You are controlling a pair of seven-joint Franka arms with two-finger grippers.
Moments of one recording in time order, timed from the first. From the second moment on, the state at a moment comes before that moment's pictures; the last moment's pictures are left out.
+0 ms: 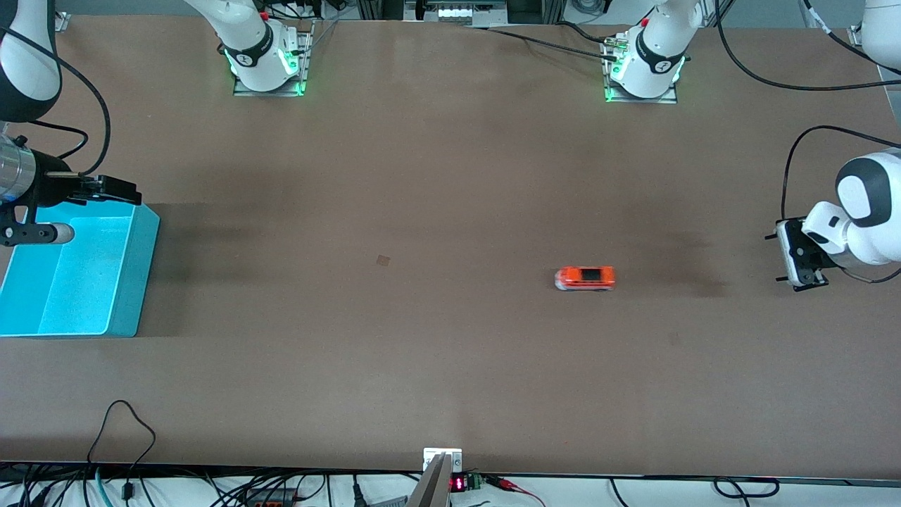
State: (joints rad) left arm 0.38 0.42 -0.06 -1.86 0.03 2.10 1.66; right arm 0.07 0.19 -0.14 -1.56 0.01 1.53 -0.08
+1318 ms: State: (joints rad) left arm 0.35 0.24 -0.37 -1.60 0.03 1.46 0.60; right arm 0.07 0.19 -0.14 -1.56 0.01 1.52 -0.08
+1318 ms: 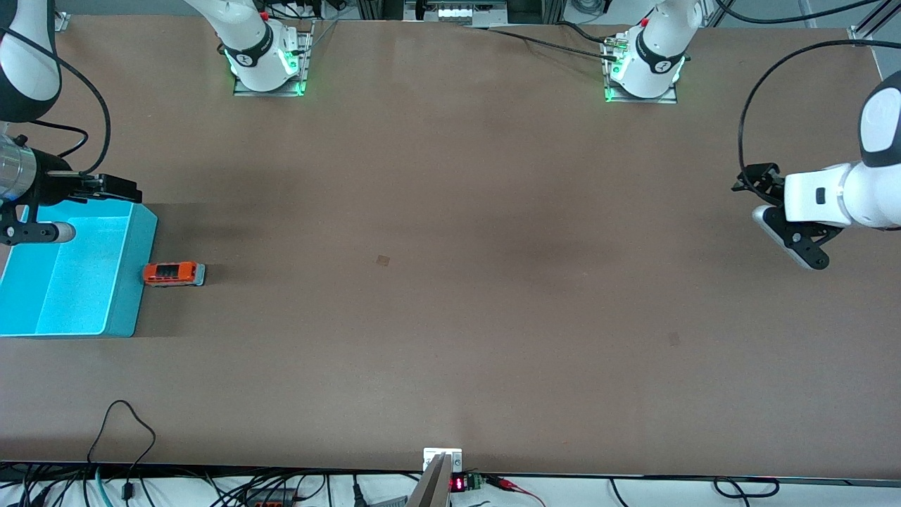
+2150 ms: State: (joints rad) left arm 0.02 0.14 -0.15 -1.56 0.03 1.46 0.19; right arm 0.07 0.23 -0.14 -1.57 0.01 1.50 -0.29
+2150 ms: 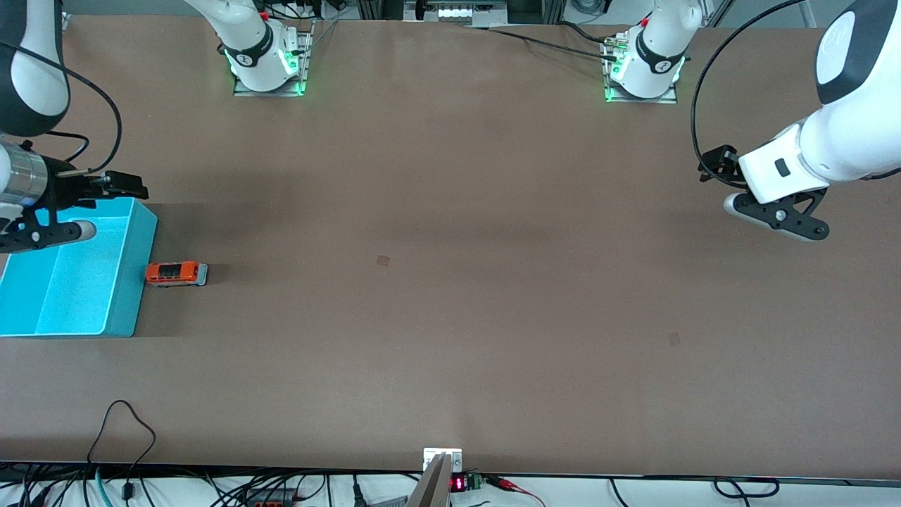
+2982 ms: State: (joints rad) left arm -0.08 0.04 -0.01 -1.68 0.03 1.60 -0.07; right arm -0.10 0.26 0.01 -1.85 -0.01 1.89 -0.96
